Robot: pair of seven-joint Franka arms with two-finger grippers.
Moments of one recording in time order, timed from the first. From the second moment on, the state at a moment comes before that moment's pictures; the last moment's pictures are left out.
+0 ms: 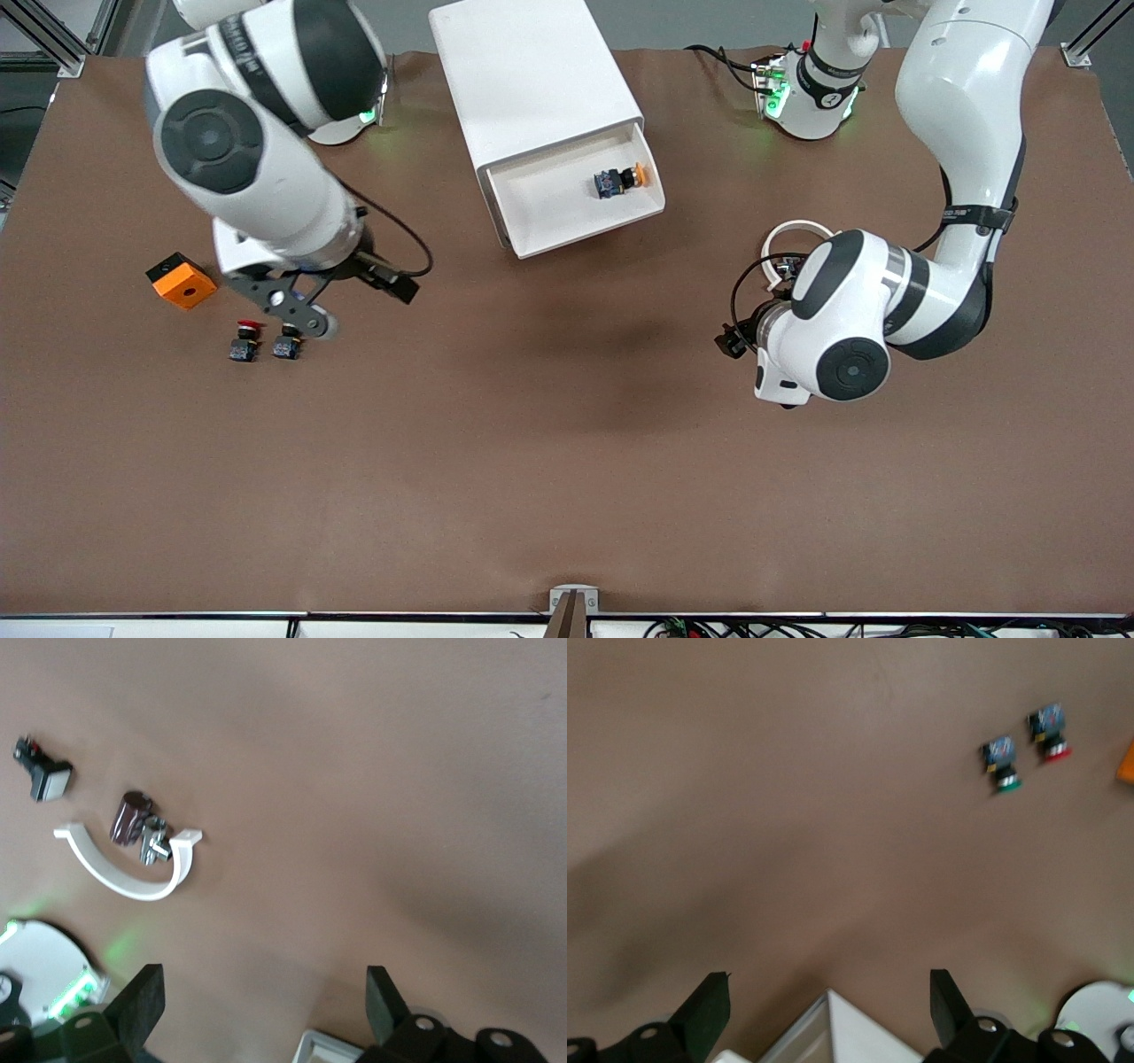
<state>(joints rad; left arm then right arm) -0.09 0.65 -0.39 -1.33 0.06 1.50 -1.05 0.42 0.40 -0.03 -1.19 0.05 1.43 0.85</state>
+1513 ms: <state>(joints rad) -0.23 0.60 -0.55 -1.35 0.14 1.77 -1.08 0.09 0.34 -0.03 -1.19 -0.08 1.40 0.09</state>
